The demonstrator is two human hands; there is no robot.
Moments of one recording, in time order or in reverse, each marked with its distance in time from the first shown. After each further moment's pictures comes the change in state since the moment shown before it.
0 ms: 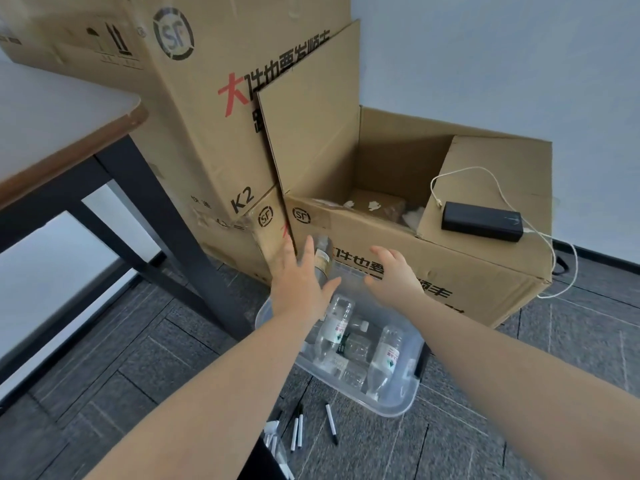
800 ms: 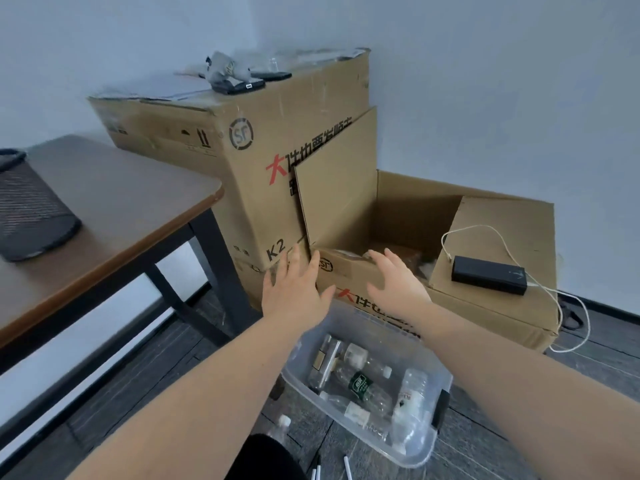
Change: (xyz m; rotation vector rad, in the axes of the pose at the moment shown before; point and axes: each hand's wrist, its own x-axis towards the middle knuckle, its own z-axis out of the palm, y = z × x) left_hand -0.018 -0.001 -0.103 0.248 0.046 0.086; right_hand -0.018 -0.075 -0.062 -0.089 0.072 -0.194
